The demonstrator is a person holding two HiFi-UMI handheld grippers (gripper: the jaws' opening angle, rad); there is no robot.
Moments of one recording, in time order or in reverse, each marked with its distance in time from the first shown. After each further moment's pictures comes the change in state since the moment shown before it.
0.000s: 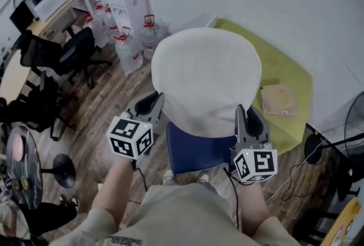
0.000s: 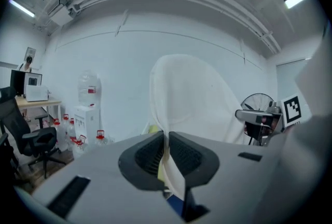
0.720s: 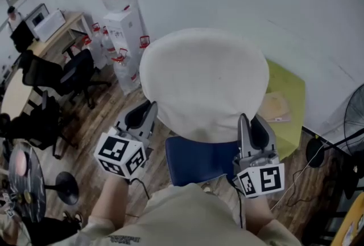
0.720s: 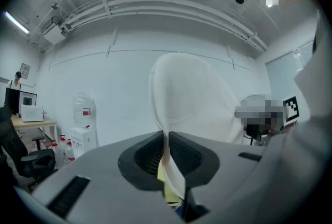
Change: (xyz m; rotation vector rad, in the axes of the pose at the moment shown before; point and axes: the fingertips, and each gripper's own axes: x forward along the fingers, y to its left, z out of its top) left arm -0.032 -0.041 0.079 0.115 -0.146 -0.023; right arm -0.044 -0.008 0.074 -0.019 -0.188 0.015
